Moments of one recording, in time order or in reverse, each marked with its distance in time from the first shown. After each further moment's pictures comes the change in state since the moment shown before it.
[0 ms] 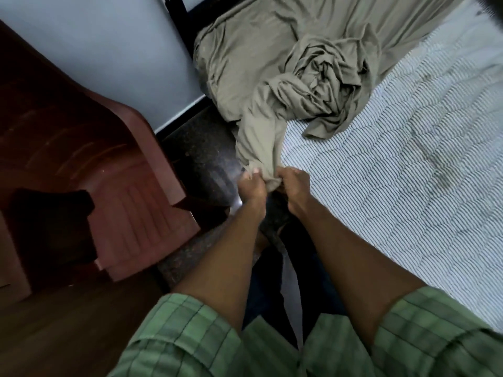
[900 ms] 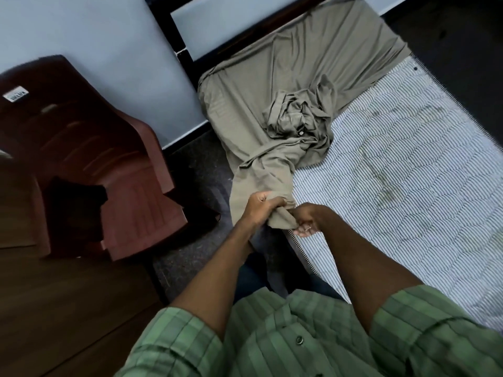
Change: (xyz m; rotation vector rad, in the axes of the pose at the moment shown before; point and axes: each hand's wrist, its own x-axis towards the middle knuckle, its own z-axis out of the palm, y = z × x) left_hand -0.213 0.023 0.020 0.109 -0.512 0.118; right_hand -0.089 -0.055 -0.196 -0.961 -0.415 0.463
